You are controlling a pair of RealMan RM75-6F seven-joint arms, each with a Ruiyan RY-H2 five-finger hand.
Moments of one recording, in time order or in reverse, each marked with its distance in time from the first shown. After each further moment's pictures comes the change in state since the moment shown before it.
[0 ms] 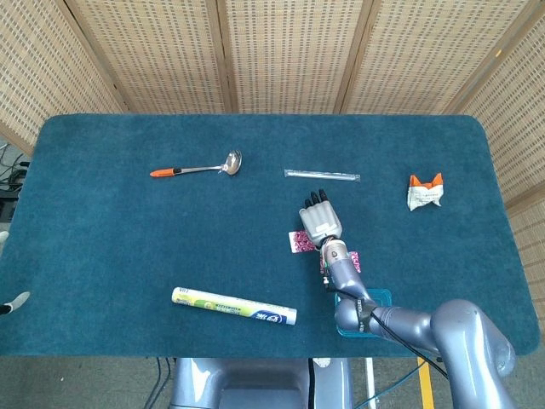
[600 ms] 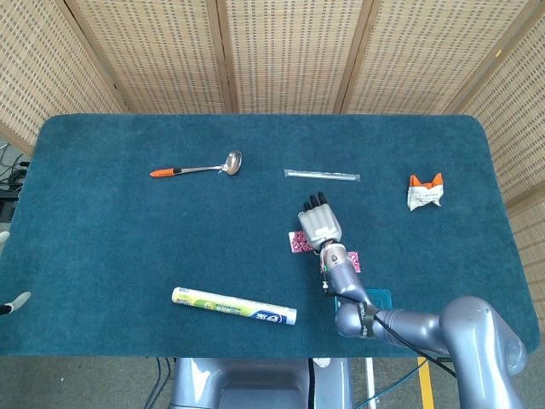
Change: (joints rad) left arm 0.001 0.000 0.002 0.005 0.015 0.003 -0.011; right arm 0.002 0.055 0.002 -0.136 0.055 0.059 -0.053
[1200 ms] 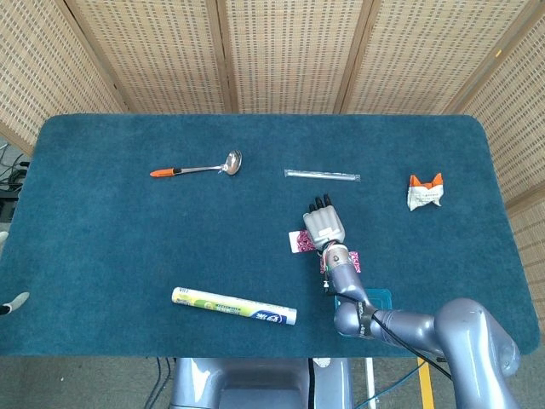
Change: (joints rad) left arm 0.002 0.004 0.000 0.005 0.002 0.002 -0.008; right arm -0.006 -0.036 -0.005 0.056 0.034 -0.010 -0.005
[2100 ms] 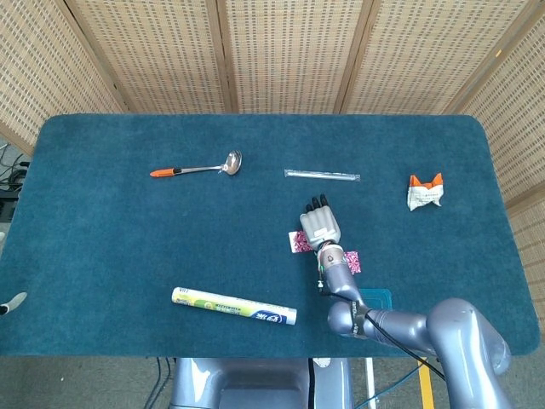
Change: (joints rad) left arm 0.003 -0.011 0.000 0.031 -0.005 -0.005 -0.027; right arm 0.020 -0.030 0.011 0.024 0.037 0.011 -0.056
